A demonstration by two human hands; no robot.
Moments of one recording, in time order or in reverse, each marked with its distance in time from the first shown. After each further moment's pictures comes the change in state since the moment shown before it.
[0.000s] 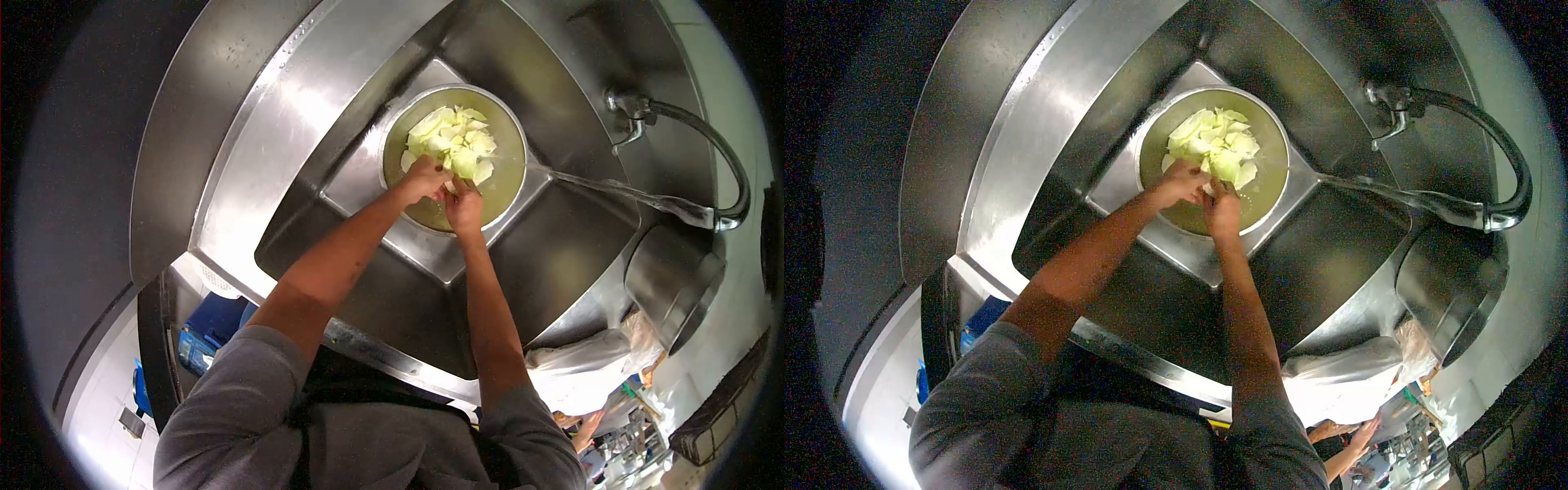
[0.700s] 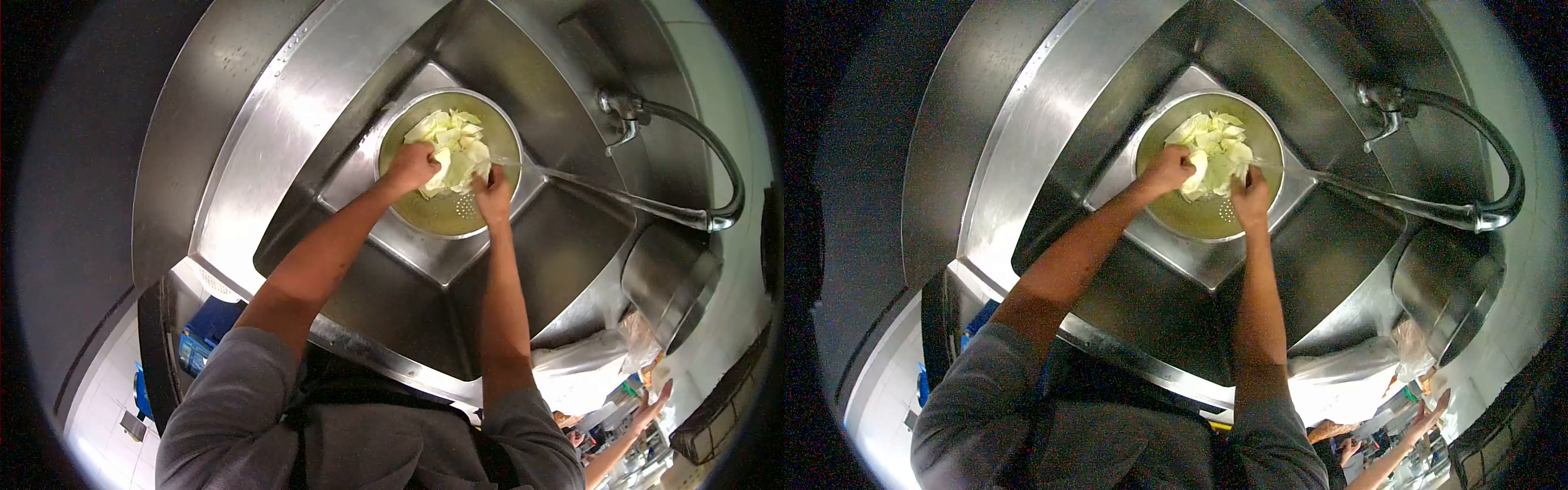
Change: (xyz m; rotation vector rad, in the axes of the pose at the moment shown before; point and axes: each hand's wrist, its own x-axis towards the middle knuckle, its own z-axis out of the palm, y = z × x) left_hand -0.008 0.047 -0.021 0.769 0.232 0.320; right_hand 0.039 0.051 -0.044 0.348 -0.019 0.288
